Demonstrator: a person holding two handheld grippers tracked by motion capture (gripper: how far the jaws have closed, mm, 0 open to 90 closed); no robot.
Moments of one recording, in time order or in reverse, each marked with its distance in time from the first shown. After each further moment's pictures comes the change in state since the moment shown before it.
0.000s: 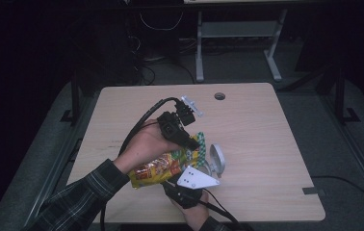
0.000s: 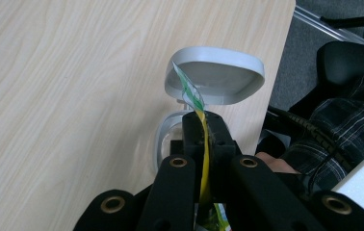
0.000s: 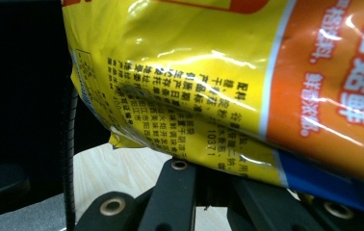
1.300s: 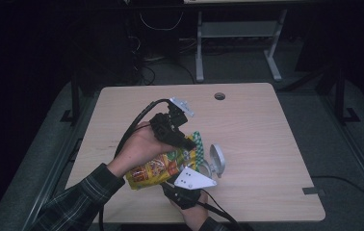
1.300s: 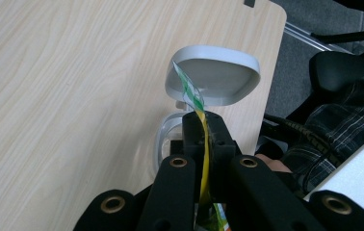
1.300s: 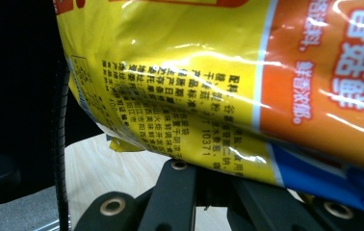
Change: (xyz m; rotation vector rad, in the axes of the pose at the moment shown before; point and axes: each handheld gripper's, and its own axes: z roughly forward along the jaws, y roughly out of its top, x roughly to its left) left arm 0.004 -0.015 -0.006 -0.067 -0.015 0.014; right arm 0.002 -0.003 0.004 0.036 -0.022 -0.007
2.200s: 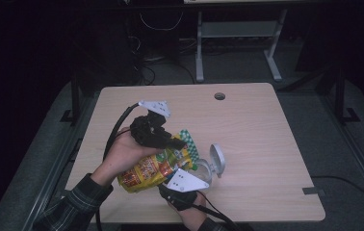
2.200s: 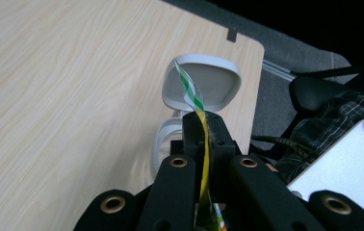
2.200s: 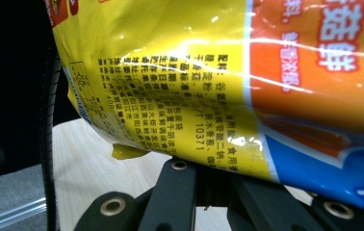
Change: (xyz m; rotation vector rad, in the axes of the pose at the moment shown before) left arm 0.005 -0.037 -0.025 -0.192 -0.041 0.001; right arm 0.008 0.001 0.007 0.066 -0.036 -0.078
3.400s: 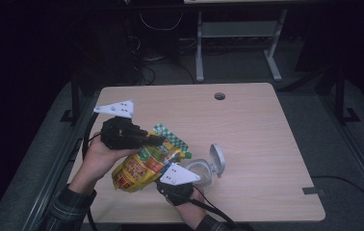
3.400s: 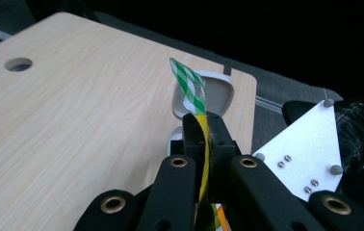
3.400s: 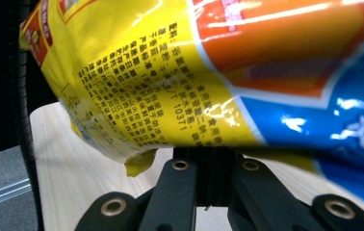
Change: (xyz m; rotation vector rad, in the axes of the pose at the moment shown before) left arm 0.007 -0.040 -0.046 -0.214 -0.011 0.050; right arm -0.002 0.011 0.012 0.114 -0.033 -0.018
